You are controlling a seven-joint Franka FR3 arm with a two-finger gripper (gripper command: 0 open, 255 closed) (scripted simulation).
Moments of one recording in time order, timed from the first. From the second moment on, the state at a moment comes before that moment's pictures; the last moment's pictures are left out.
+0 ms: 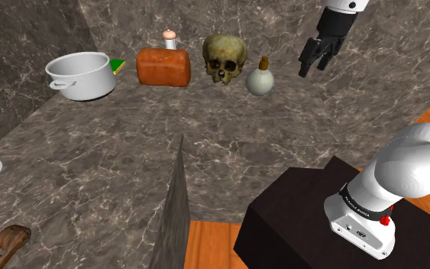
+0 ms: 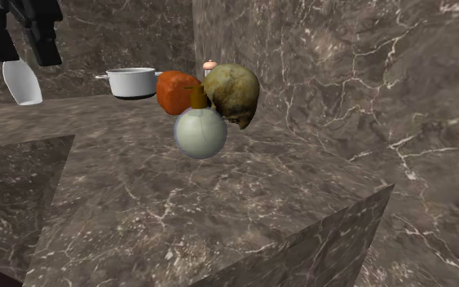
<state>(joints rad) -0.02 -0.80 0.00 -2.39 0.03 1.64 0.08</state>
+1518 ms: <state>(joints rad) -0.09 -0.04 -0.08 -1.87 -0.04 1.91 0.00</state>
